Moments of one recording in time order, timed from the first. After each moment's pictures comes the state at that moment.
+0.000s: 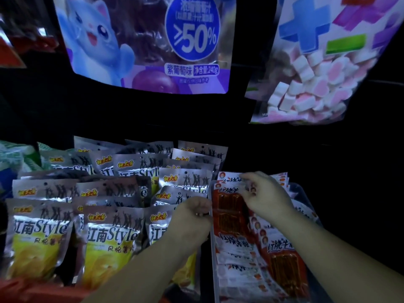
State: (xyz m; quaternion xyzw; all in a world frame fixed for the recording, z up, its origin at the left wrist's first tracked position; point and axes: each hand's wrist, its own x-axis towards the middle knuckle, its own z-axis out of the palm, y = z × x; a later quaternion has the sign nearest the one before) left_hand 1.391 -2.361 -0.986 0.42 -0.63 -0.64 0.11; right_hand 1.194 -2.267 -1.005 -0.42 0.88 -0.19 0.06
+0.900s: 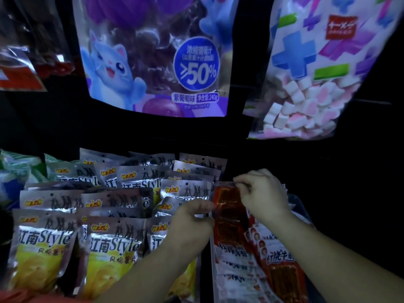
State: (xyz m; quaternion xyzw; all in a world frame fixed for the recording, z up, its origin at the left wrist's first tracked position) left_hand 1.396 -2.359 -0.960 0.40 -0.63 -0.64 0.17; right_hand 1.203 -2.283 -0.965 -0.48 0.83 -0.28 -0.10
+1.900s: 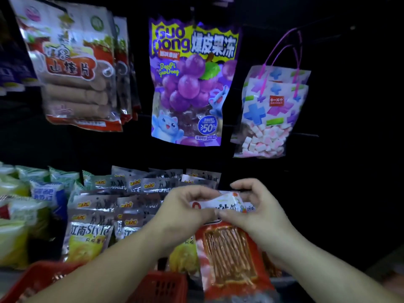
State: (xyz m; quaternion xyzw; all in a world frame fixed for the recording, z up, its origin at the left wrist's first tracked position) left_hand 1.518 -2.311 -0.811 0.21 -0.70 -0.64 0.24; right_hand 1.392 -2.174 -0.800 -0.35 0.71 -0.57 0.22
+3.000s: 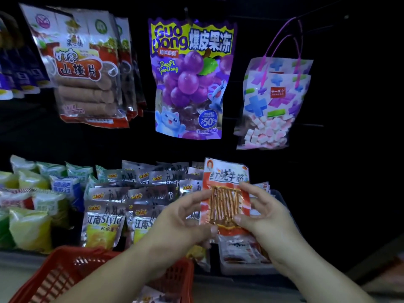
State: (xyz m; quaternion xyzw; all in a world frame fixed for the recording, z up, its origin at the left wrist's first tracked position) left_hand 1.563 -2.277 -0.805 0.25 -0.66 -0.69 0.16; right_hand 1.410 -2.147 -0.807 -0.26 0.66 -0.64 0.30
